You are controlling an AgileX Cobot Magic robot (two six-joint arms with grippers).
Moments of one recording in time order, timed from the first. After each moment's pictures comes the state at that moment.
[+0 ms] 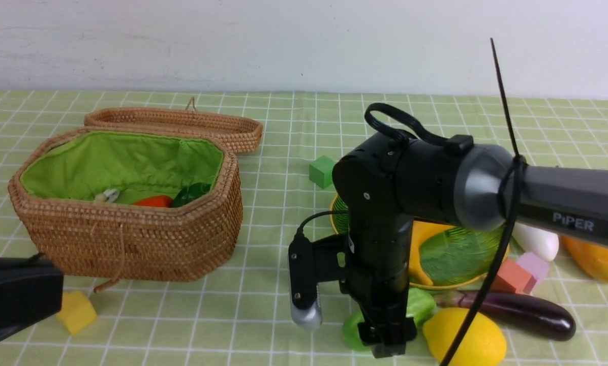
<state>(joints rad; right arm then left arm) 0.71 1.99 -1.49 -0.03 1.14 -0.92 -0.72 0.54 -0.92 -0.17 0.80 -0.06</state>
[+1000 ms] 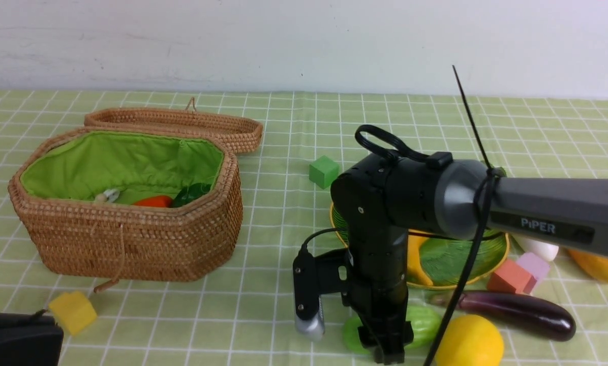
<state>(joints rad) 0.69 2.06 -1.49 -0.02 1.13 -0.94 -0.72 0.54 -0.92 -0.20 0.92 -0.06</state>
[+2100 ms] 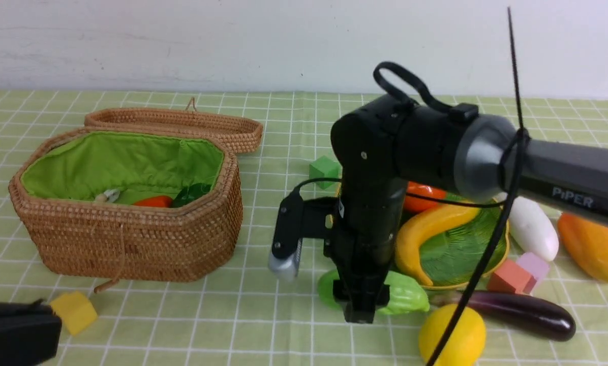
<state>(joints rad) 0.69 1.99 -1.64 0.06 1.20 -0.80 -0.72 0.54 -0.92 -0.18 0.89 -0.05</state>
